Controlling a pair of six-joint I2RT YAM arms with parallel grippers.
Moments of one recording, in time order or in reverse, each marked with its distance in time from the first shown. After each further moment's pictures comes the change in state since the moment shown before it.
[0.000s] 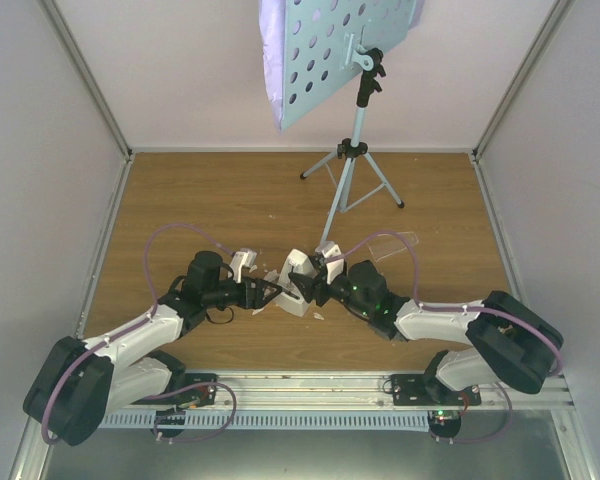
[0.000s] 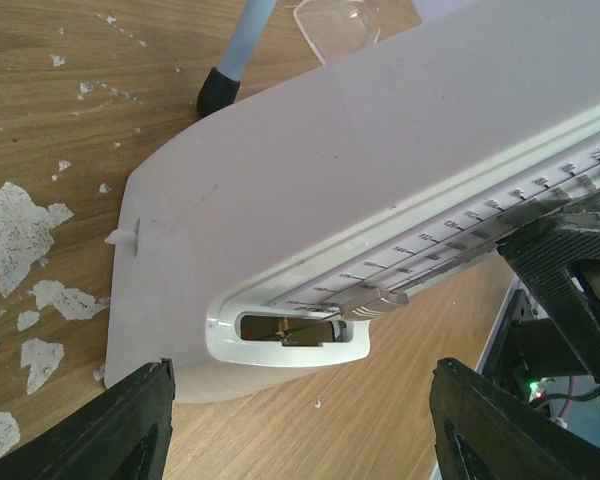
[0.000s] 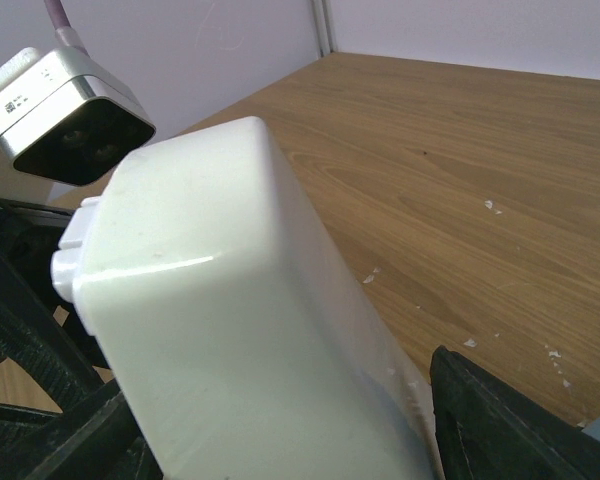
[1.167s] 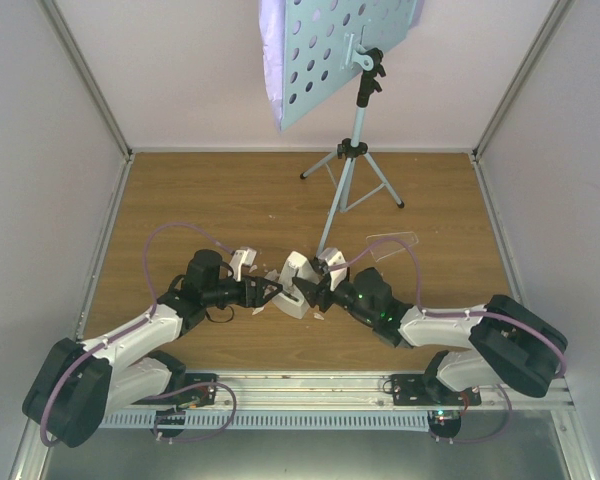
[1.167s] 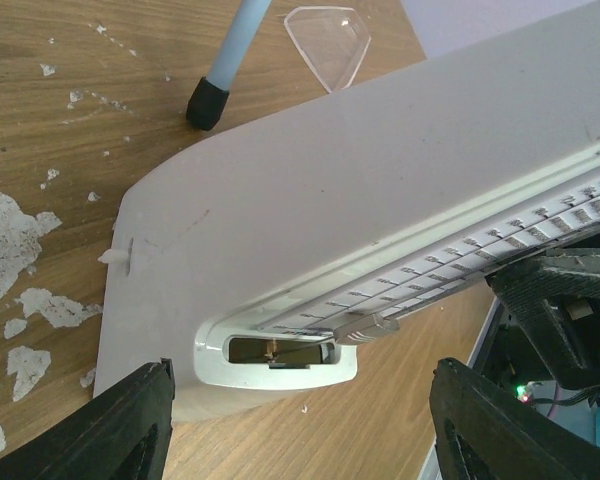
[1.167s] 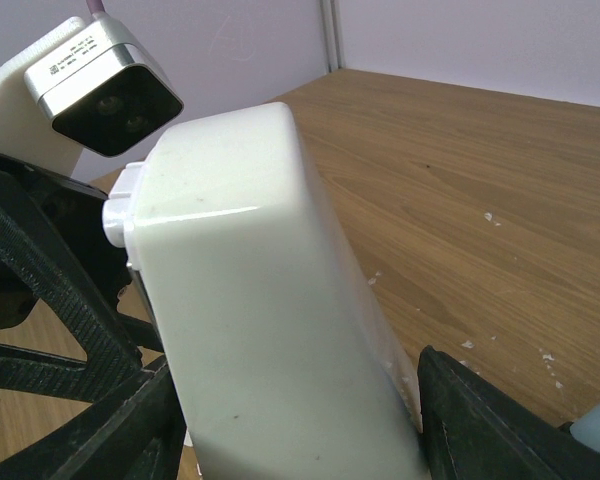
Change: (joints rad) left arm 0.000 -0.010 0.013 -0.008 0.007 -0.017; right arm 0.021 -0.030 -0.068 0.079 0.016 -0.043
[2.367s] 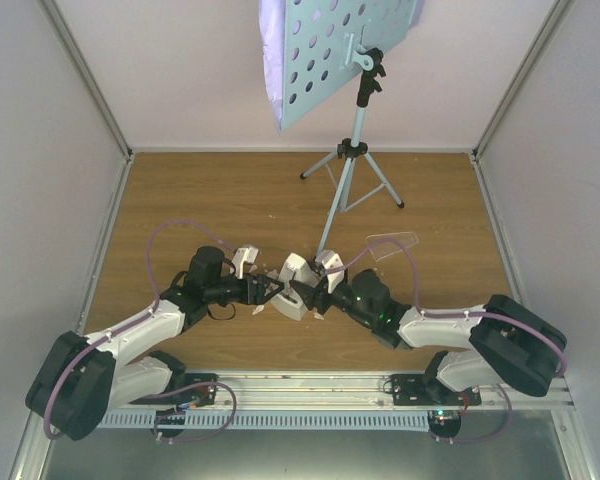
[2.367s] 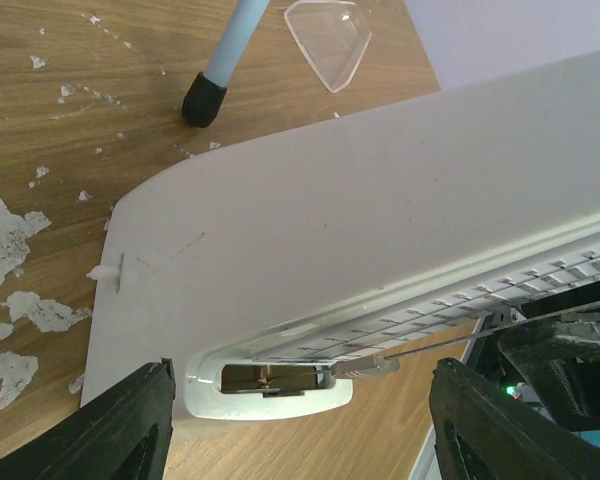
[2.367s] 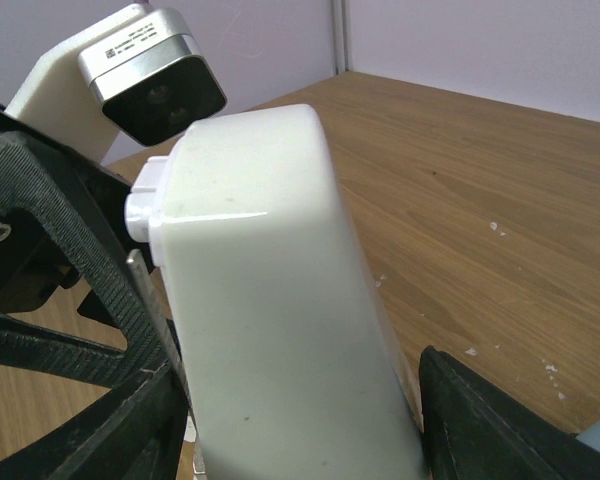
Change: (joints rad) left arm 0.000 0.043 0.032 -0.011 0.016 -0.018; right arm 0.028 0.002 0.003 0.000 0.021 -0.036
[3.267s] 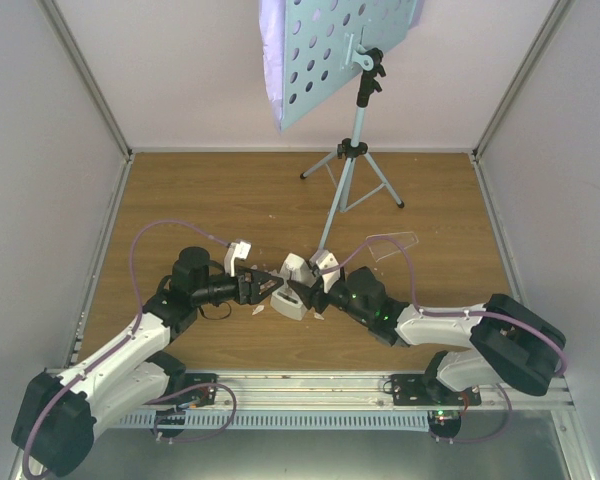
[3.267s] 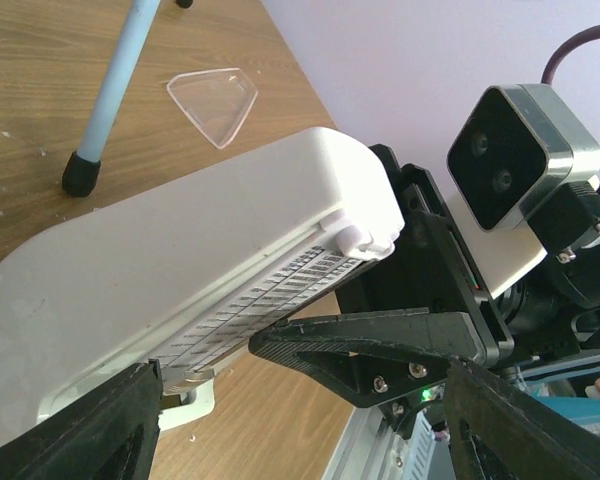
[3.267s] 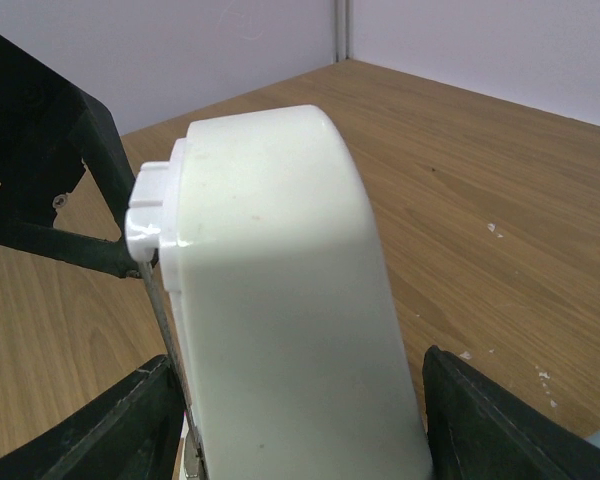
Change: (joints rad) left arm 0.000 -0.223 0.018 -0.031 0.079 -0.069; right arm 0.011 0.005 0.039 -0.065 0.013 -0.053
